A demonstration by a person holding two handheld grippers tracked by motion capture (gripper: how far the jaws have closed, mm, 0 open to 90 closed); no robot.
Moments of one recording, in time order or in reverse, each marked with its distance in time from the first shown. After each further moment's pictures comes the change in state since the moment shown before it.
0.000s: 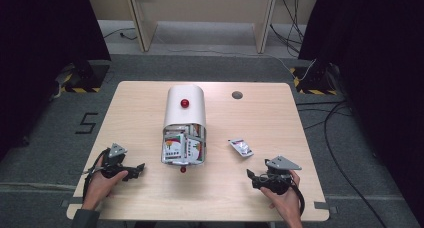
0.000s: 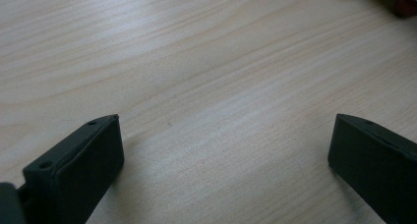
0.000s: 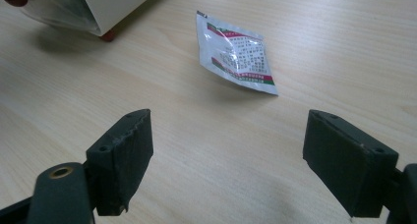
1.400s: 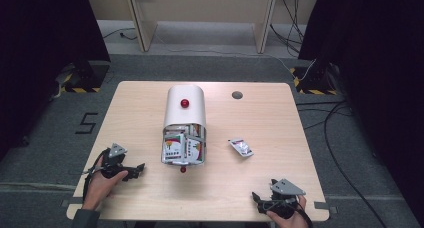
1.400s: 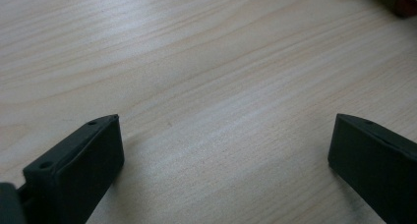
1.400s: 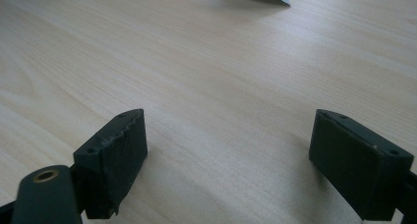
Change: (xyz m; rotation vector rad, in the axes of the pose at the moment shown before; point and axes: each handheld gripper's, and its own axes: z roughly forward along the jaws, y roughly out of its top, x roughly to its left) left arm 0.000 0.000 0.000 0.000 0.000 0.000; right arm 0.013 -0.058 -0.025 0.044 -0.024 -0.066
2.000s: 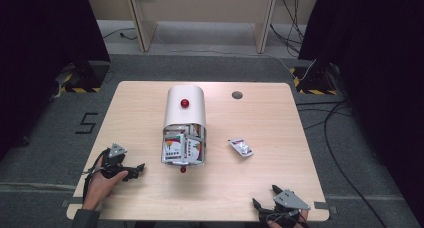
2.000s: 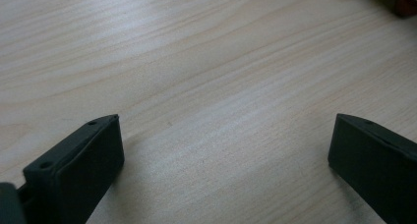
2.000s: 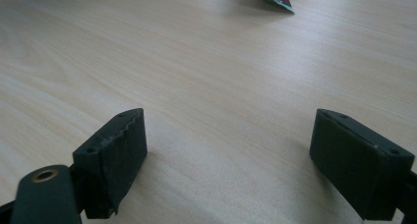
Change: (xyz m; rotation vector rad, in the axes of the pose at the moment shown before) left arm 0.000 0.000 0.000 0.000 0.001 -0.001; right arm 0.010 -0.022 -0.011 -0.100 0.005 -0.006
